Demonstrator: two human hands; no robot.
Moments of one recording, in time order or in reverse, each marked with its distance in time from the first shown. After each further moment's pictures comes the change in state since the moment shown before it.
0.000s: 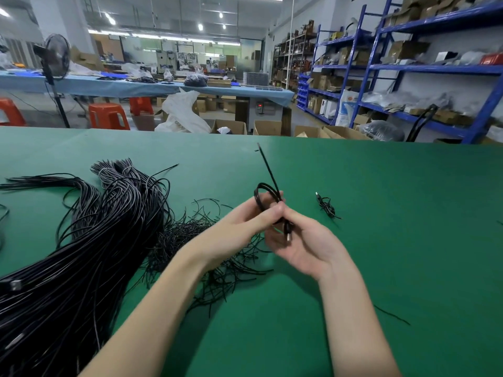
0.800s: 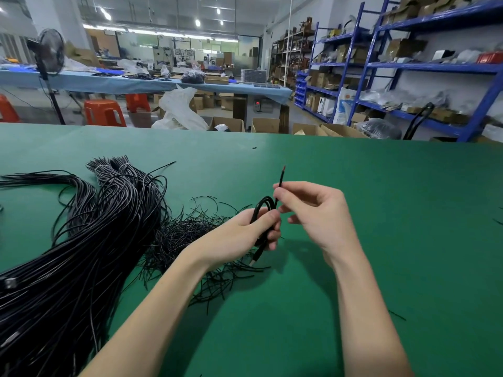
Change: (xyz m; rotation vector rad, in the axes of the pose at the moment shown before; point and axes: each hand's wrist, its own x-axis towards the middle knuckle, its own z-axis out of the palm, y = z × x) left_hand -0.002 0.005 0.012 0.118 -0.107 -0.085; right_hand -0.013 -0.020 0.006 -0.777 0.244 -0.635
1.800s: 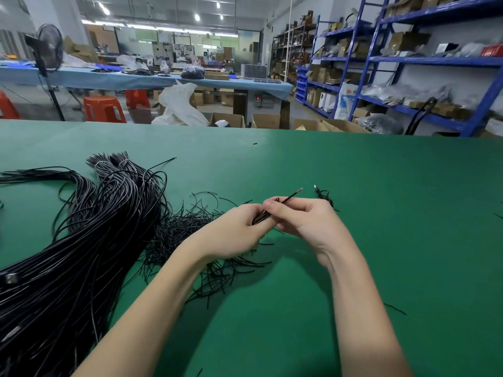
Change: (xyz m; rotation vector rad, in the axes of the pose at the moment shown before) left_hand 0.001 -0.003 -0.010 0.484 0.058 -0.036; right_hand -0.002 0.015 0.003 0.068 -0.140 0.323
